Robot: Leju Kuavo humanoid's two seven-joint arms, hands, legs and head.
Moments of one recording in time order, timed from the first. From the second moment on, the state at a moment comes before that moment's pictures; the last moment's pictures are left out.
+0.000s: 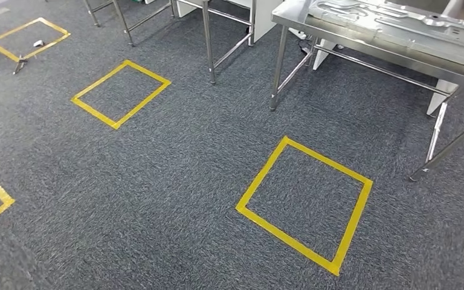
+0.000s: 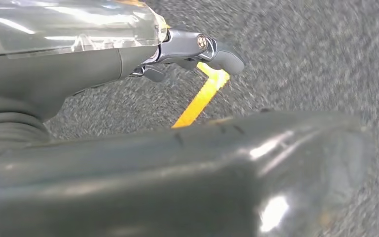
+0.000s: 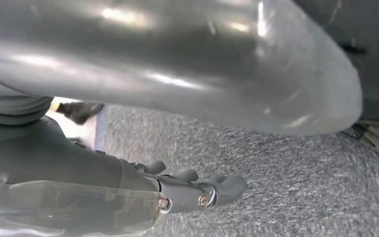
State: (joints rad) left arm -0.08 0.07 -1.31 -0.11 1.45 0.17 -0.51; right arm -0.03 0.06 -0.50 -0.19 1.11 0.05 0.07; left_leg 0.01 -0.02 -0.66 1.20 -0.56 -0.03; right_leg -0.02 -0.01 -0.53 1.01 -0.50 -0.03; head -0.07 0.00
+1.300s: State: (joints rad) left arm -0.11 0.08 -1.30 -0.11 1.45 0.11 -0.51; right arm -0.05 0.06 -0.52 -0.19 1.09 0.06 0.07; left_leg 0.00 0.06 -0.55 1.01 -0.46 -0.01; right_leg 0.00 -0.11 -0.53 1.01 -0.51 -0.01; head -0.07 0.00
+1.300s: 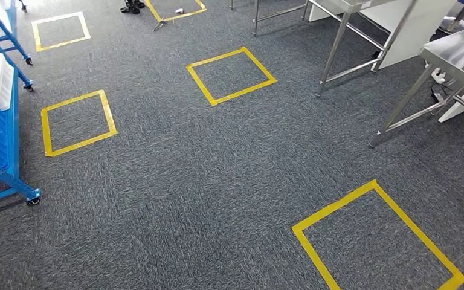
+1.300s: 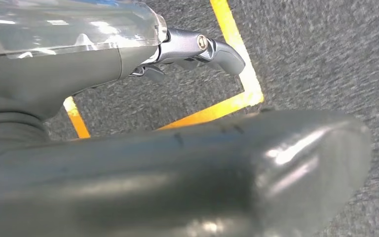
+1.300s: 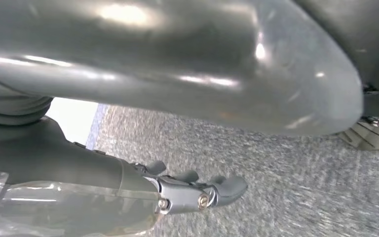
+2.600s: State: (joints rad) left arm -0.11 0.09 -1.32 -0.11 1.45 0.12 -0.51; right arm -0.05 0.07 -0.55 -0.19 1.09 0.07 0.07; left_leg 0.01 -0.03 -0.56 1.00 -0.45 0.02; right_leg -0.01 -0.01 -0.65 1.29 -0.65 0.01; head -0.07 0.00
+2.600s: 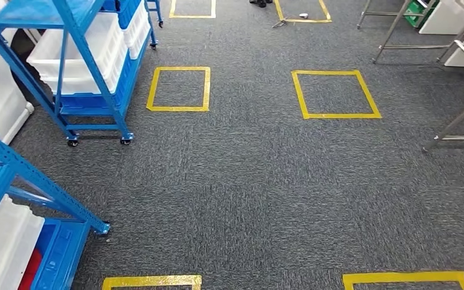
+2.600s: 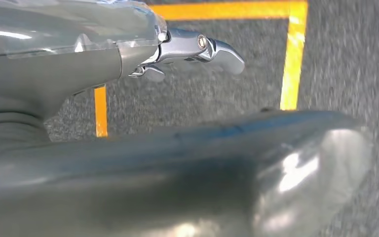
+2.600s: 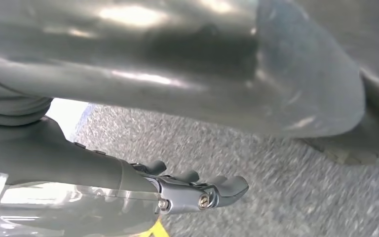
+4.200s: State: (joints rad) left arm -0.09 0.12 -1.32 -0.11 1.45 0.11 -0.54; right arm -0.05 0.09 -0.55 -0.19 1.12 0.08 0.10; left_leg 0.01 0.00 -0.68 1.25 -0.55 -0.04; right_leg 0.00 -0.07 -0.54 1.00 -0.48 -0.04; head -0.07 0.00
